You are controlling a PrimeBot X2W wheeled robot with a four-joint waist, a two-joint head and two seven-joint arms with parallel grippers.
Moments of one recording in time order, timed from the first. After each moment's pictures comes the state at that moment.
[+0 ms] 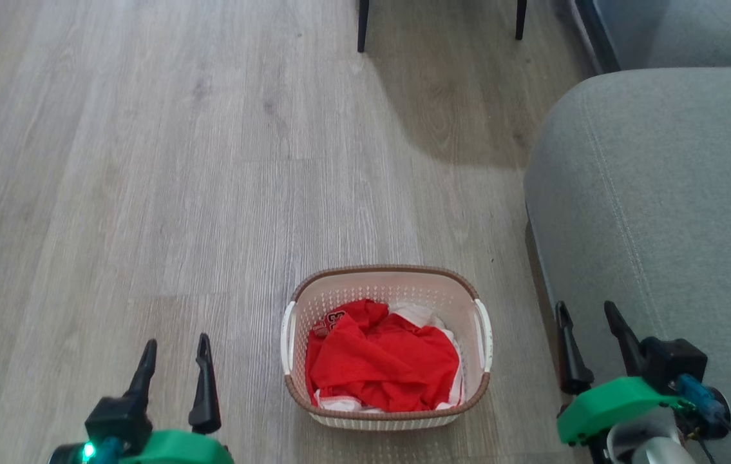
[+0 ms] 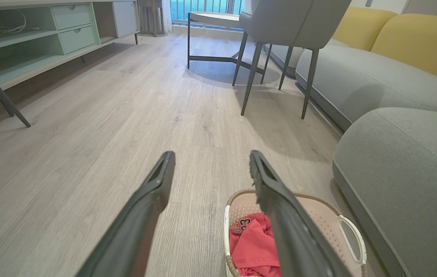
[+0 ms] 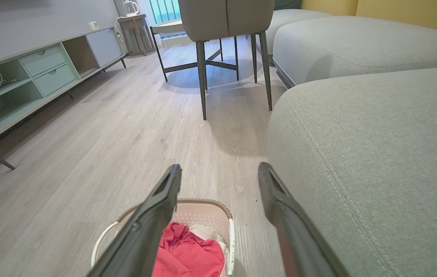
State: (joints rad) left arm 0.17 0.06 -0.15 0.08 -0.21 0.09 -0.25; right arm 0.01 -0.05 0.10 0.23 0.27 0.13 -0.25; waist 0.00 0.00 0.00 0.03
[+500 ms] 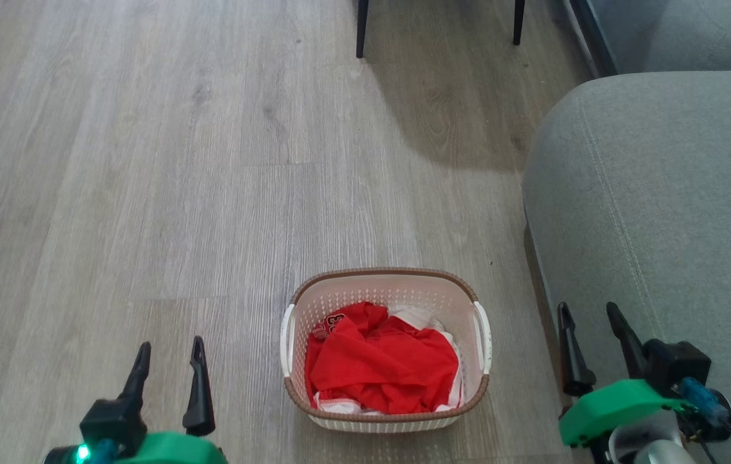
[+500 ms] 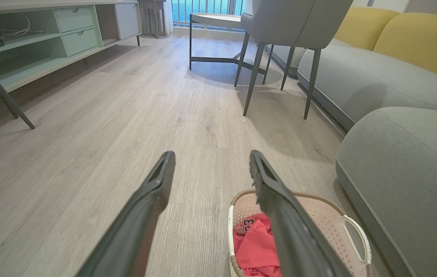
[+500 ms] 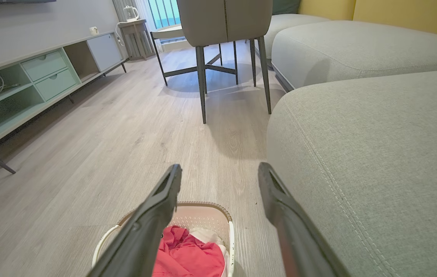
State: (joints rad) left arm 0.18 0.06 -0.12 0.09 -0.19 0.08 -0.25; right arm 0.03 -0.04 0.09 0.21 0.27 0.13 -0.25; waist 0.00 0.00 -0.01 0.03
